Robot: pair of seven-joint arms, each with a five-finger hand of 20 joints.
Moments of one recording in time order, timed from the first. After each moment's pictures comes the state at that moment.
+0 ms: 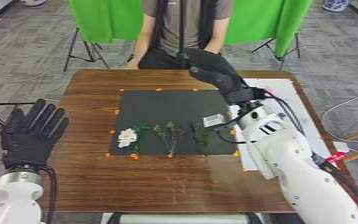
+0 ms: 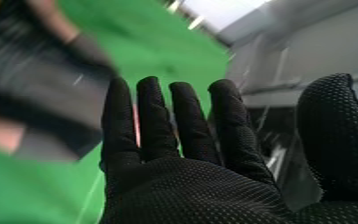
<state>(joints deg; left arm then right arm) 126.4 -57.1 -100.9 -123.9 3.6 17.0 20.4 -83.8 -59.5 66.4 -113.5 -92.2 5.3 1.5</state>
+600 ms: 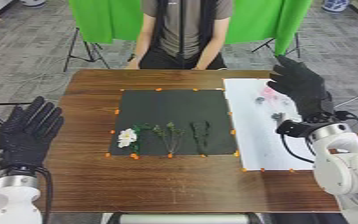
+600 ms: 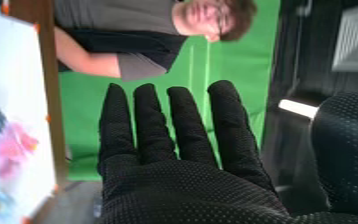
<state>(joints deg) 128.3 -57.6 -101.9 -125.1 14.0 16.4 19.9 -103.0 -48.3 89.0 -114.1 -51.0 12.0 -3.9</state>
